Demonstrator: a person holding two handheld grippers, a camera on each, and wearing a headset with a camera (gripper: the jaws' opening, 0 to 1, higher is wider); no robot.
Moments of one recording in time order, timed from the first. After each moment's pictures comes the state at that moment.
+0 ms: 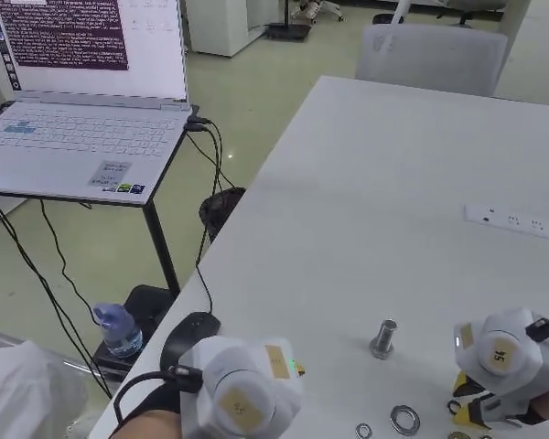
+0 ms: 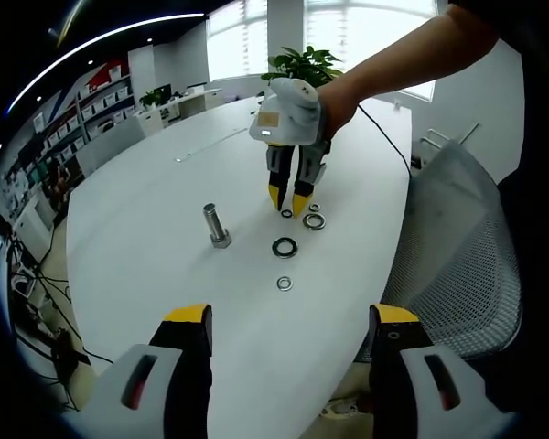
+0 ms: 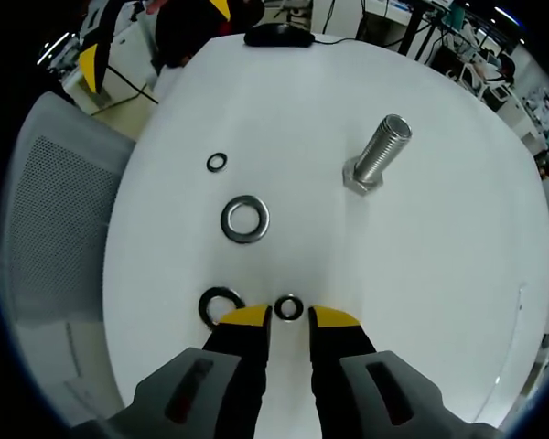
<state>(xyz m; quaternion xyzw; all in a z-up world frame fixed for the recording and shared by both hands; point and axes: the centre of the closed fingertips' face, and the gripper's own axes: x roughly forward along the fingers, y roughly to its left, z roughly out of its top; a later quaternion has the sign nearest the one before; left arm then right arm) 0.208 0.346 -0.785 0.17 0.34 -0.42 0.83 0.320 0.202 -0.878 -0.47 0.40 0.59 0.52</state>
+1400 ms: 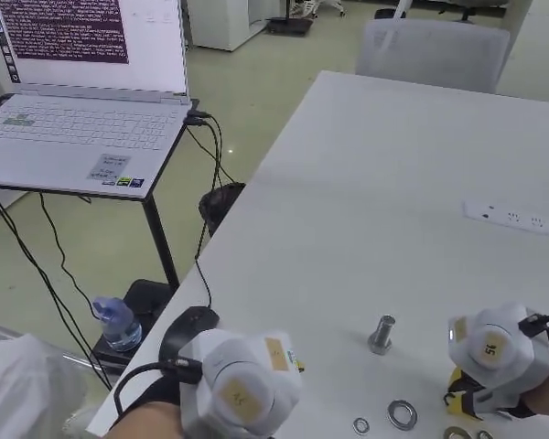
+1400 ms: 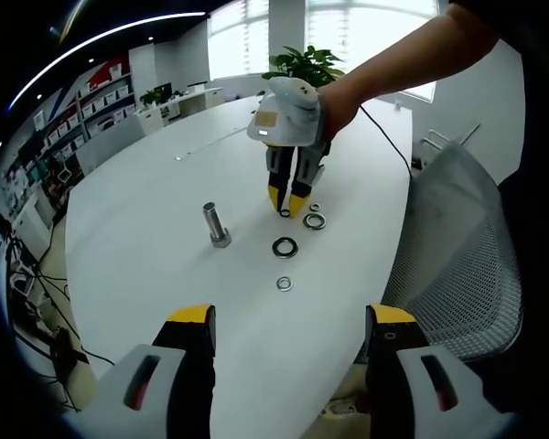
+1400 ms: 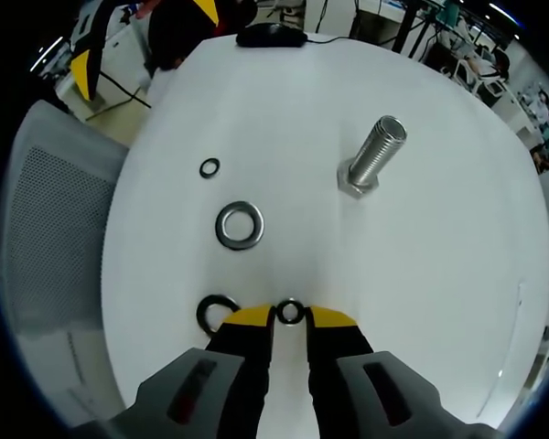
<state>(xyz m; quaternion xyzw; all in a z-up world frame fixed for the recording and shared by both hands) 0.209 0.346 -0.785 0.16 0.34 -0.42 0.83 0.321 0.206 -0.878 -0.46 0.40 0.58 0.53</state>
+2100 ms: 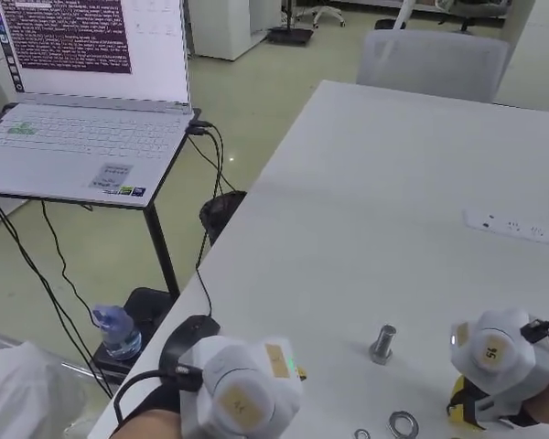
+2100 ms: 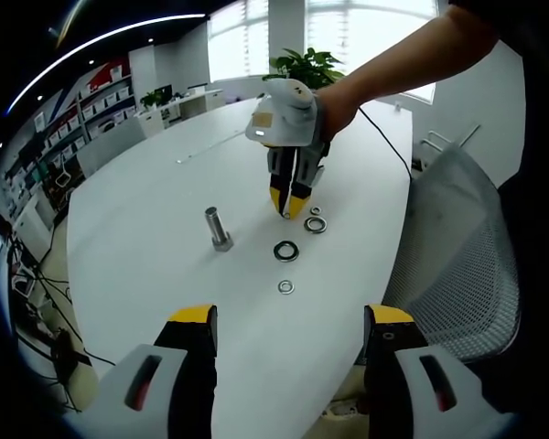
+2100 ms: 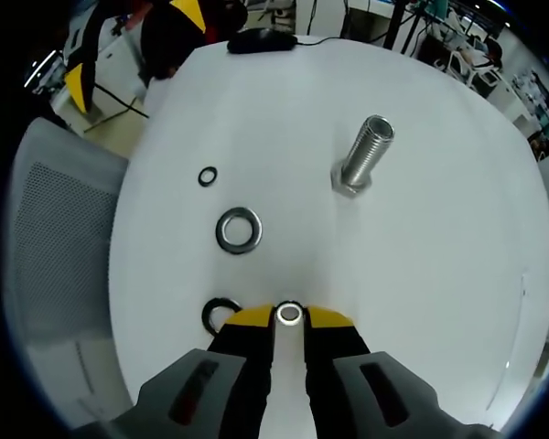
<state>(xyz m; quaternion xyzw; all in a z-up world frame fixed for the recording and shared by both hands) 0.211 0.346 -0.781 0.16 0.34 -0.42 0.83 0.322 0.208 -0.872 -0.44 0.42 0.58 0.54</state>
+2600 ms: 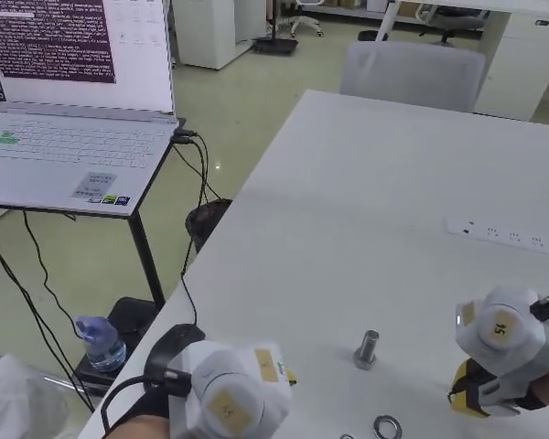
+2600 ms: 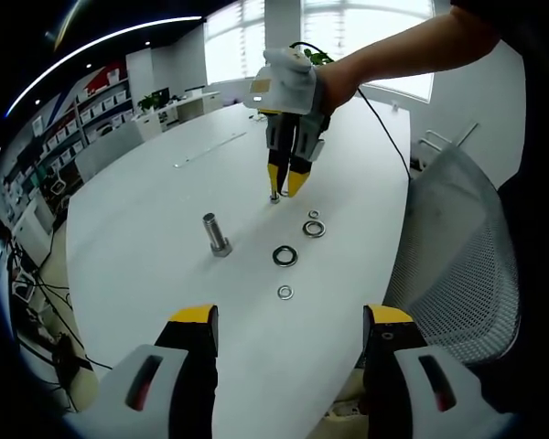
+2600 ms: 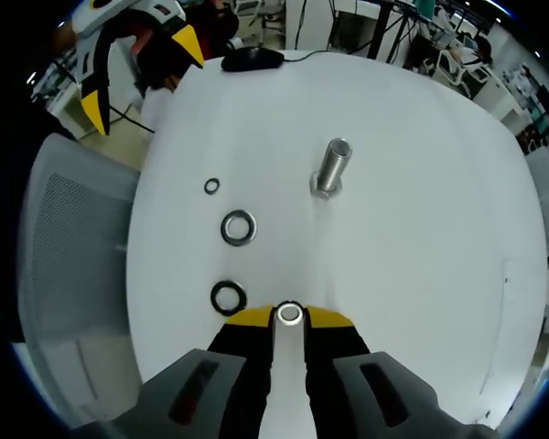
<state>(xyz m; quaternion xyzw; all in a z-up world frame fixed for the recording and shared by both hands) 0.213 0.341 -0.778 0.17 0.33 -0.42 0.83 0.331 0.192 -0.828 -0.44 0.42 0.57 0.56</state>
